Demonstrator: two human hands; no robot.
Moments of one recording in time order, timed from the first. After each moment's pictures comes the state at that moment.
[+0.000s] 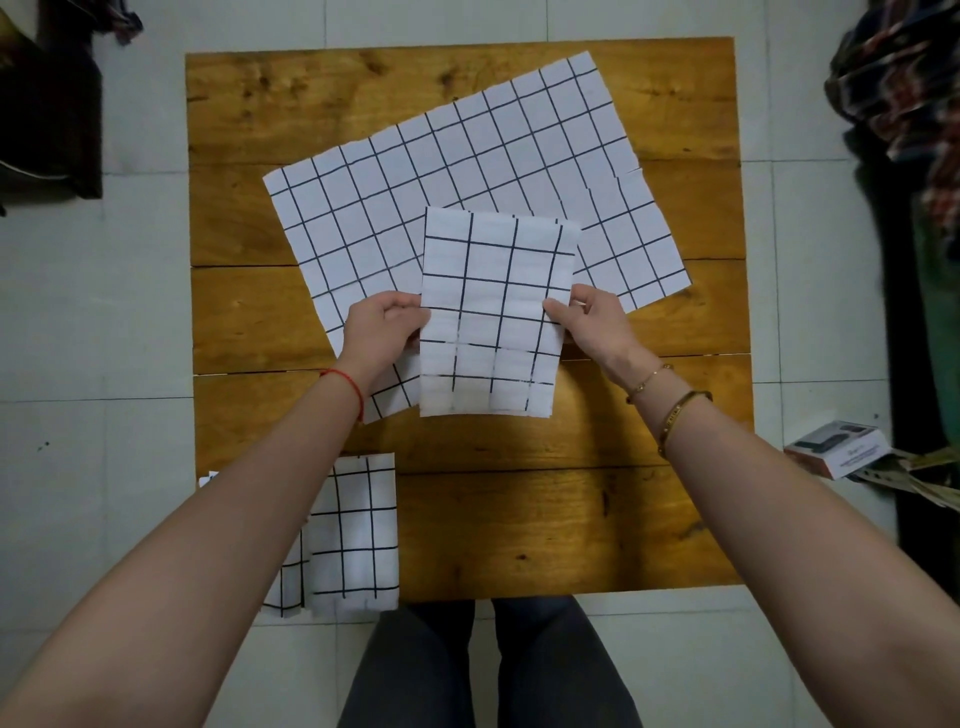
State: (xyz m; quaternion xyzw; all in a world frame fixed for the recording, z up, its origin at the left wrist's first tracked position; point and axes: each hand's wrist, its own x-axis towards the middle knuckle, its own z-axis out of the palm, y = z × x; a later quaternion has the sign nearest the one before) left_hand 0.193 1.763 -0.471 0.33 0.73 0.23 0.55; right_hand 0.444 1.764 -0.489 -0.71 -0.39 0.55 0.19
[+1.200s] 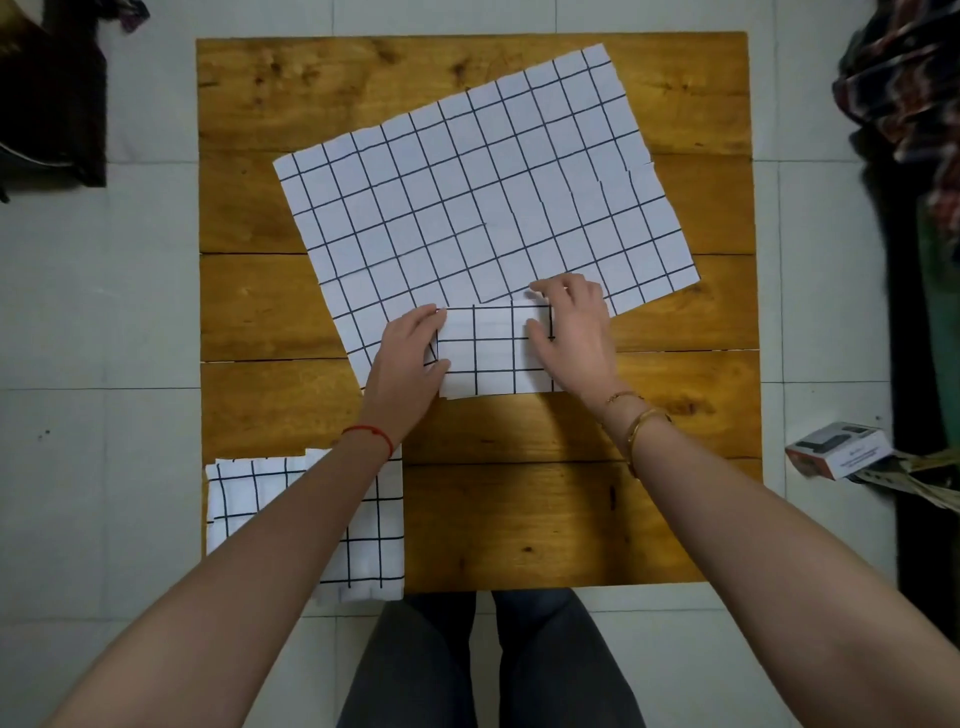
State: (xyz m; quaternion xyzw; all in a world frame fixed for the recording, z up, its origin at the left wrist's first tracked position) left_hand 0.192 1.705 -0.492 0.66 0.65 0.11 0.36; right_hand 0.410 1.734 -0.492 -0.67 -0.69 0.25 0.12
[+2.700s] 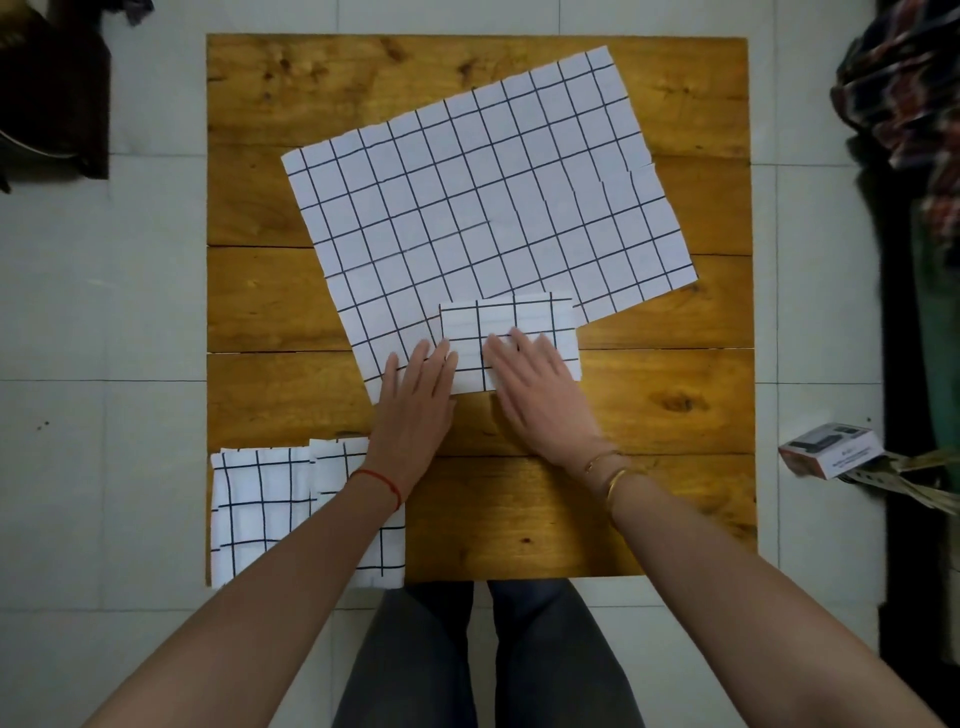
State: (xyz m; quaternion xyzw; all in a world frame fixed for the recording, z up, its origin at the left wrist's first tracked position) left_hand 0.194 1.647 -0.503 0.81 0.57 -0.10 0.10; right_hand 0.390 1.669 -0.485 -0.50 -0.84 0.17 -0.11
